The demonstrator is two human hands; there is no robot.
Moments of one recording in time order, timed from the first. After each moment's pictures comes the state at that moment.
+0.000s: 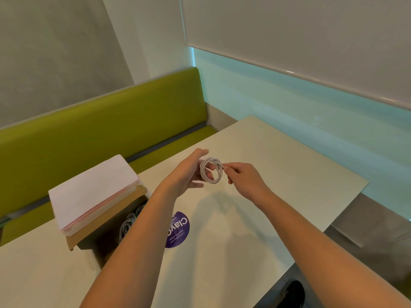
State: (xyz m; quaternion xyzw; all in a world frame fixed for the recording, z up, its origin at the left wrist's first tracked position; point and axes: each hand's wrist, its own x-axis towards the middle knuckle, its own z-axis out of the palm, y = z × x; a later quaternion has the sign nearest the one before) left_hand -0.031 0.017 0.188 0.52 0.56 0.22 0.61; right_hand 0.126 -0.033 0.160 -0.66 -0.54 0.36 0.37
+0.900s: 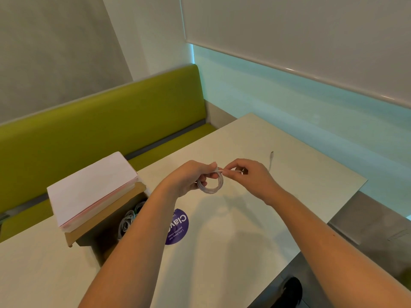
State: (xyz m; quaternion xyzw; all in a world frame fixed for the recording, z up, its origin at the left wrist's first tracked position) left_hand -0.031 0.017 0.173 0.54 0.55 0.18 0.60; right_hand 0.153 -0.037 0.151 -0.63 -0.61 0.32 0.36
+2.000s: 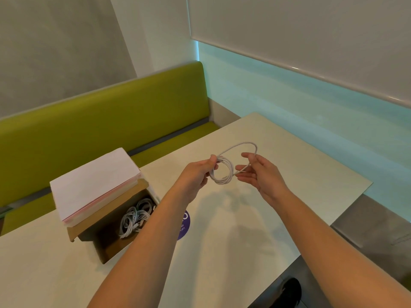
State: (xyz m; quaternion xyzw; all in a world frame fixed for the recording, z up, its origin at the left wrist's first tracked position) left_hand -0.022 0.008 0.155 0.42 0.54 0.34 0.65; right_hand 0.160 -0.031 0.138 -0.54 -0.32 0.55 0.55
